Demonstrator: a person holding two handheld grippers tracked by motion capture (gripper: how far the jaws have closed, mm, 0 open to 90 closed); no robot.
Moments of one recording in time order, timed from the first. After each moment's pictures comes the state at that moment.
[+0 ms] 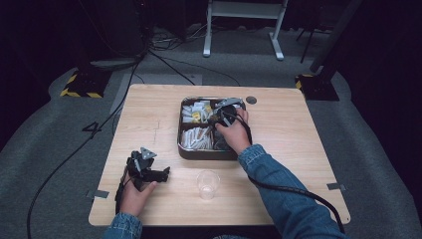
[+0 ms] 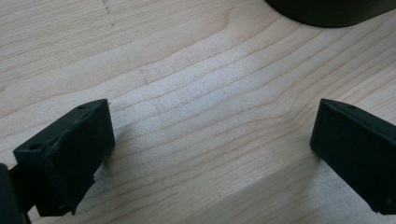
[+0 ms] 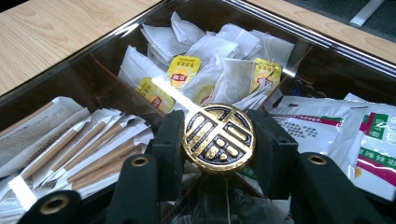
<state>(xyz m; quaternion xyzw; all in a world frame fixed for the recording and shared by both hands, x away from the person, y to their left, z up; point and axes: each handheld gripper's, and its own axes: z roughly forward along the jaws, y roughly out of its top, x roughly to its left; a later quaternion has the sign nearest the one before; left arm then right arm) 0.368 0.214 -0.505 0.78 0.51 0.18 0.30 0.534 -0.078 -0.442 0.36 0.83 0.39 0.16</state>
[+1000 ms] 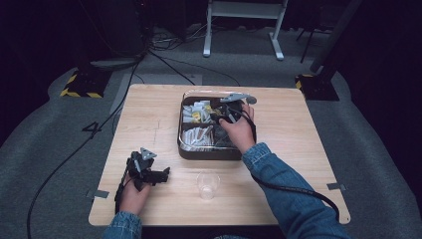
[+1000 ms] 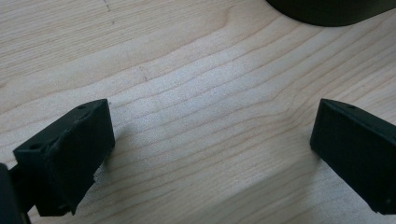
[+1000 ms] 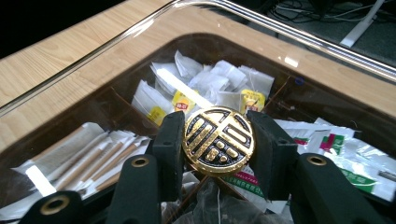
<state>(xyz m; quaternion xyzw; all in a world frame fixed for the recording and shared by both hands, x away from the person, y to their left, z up) 0.366 0.213 -0.505 0.78 0.52 0.18 0.30 0.524 -0.089 -0.410 0.36 0.82 0.42 0.17</state>
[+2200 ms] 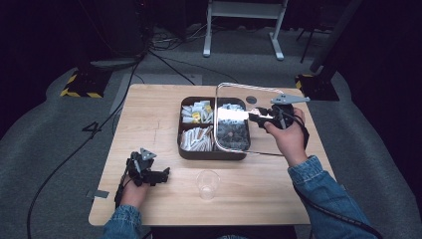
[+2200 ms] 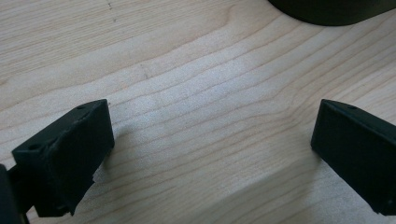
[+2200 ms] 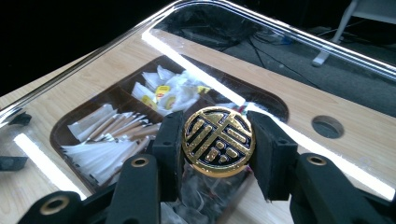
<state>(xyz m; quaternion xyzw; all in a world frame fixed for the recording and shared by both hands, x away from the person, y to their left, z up) 0.365 0.213 -0.505 0.78 0.52 0.19 0.30 0.458 -0.207 -0.345 0.37 0.78 0.46 0.19</state>
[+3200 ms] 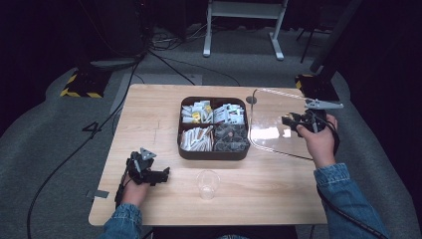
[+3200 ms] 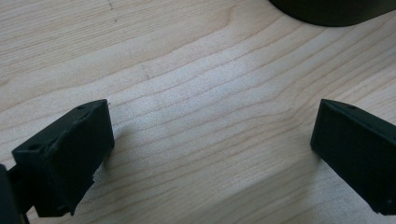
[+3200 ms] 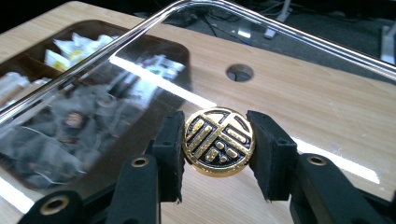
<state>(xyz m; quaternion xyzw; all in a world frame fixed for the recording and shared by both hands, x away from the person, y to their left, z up) 0.365 0.213 -0.505 0.78 0.52 0.19 0.30 0.467 -0.309 -0.371 0.44 0.77 0.42 0.22</state>
